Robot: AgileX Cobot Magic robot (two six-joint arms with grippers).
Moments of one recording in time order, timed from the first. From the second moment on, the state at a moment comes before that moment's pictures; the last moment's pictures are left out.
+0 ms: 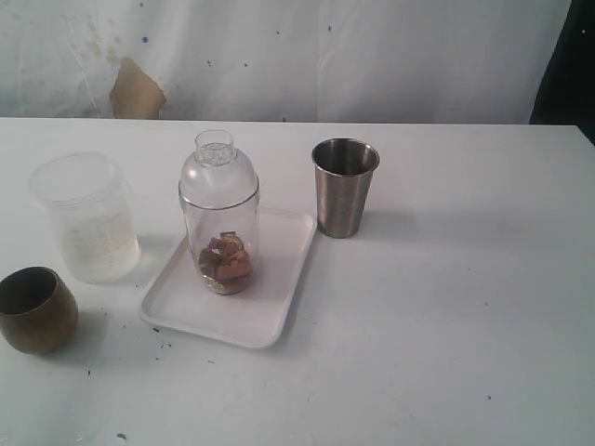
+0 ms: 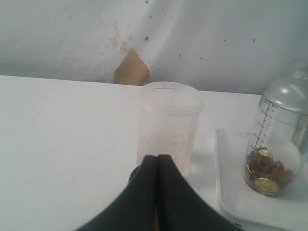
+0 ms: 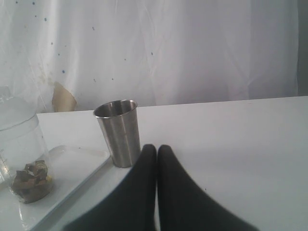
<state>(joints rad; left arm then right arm) -0.12 0.00 -0.01 -0.03 0.22 -0.10 0.11 0.01 -0.01 0.23 0.07 -0.05</state>
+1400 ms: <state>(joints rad) -0.10 0.00 -0.01 -0.04 0.25 -0.05 0.11 0.01 -0.01 0.23 0.07 -0.05</state>
